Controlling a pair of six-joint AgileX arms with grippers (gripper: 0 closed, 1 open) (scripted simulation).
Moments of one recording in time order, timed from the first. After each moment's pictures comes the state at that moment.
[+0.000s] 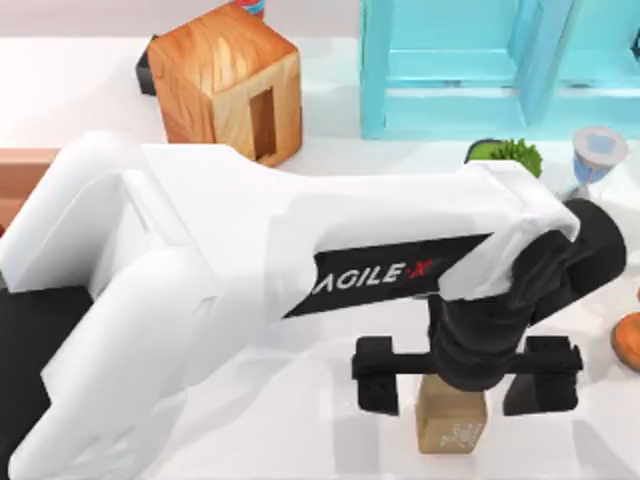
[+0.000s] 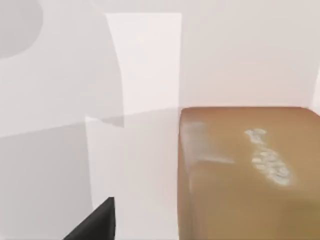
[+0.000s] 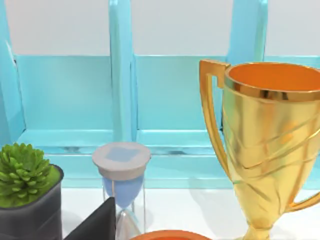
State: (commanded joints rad) left arm -1.08 2.25 1.75 -1.08 0.00 -1.05; right arm 0.00 0.00 0.00 0.00 0.00 0.00
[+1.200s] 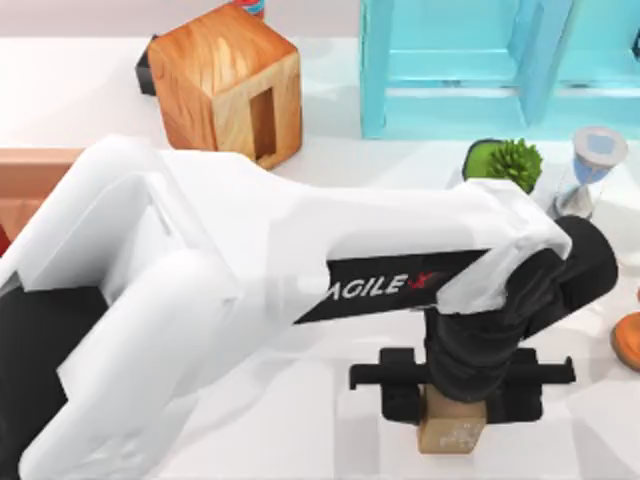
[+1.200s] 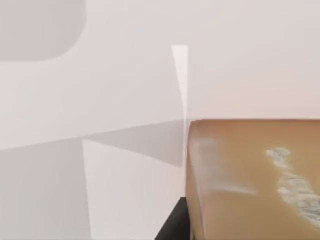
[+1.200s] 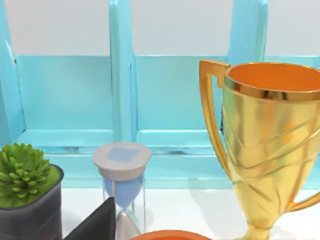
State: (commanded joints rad) left arm -1.08 2.25 1.71 -1.04 0.00 -1.05; right arm 0.00 0.00 0.00 0.00 0.00 0.00
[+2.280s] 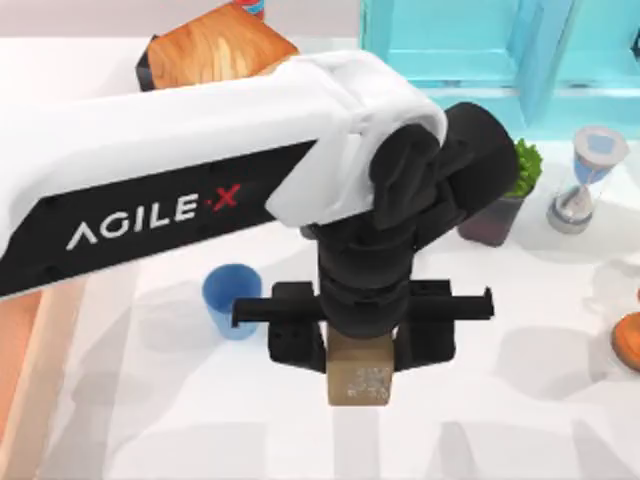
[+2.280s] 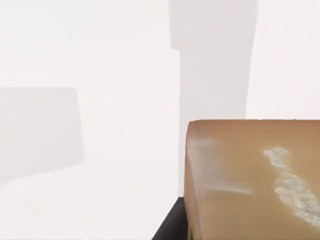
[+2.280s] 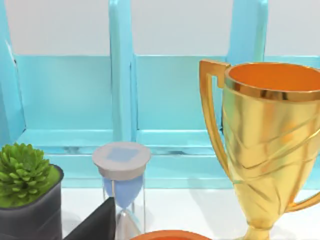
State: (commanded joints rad) left arm -0.96 1.89 1.55 -1.21 0.00 -0.93; right arm 0.00 0.00 0.00 0.00 0.00 0.00
